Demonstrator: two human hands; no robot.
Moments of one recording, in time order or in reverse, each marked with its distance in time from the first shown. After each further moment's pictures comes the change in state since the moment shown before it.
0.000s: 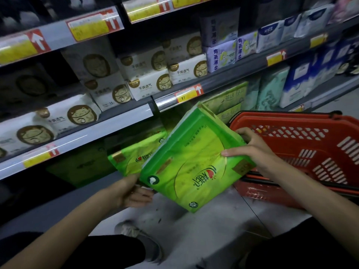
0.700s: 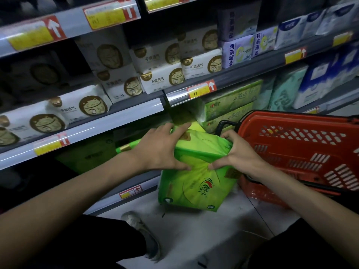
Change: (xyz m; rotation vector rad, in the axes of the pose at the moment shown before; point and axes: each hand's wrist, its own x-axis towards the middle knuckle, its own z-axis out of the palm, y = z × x) left_hand -0.038 0.087 0.035 1.451 0.398 1.030; right_hand 0.017 -0.002 0.054 -0.344 -0.061 -0.055
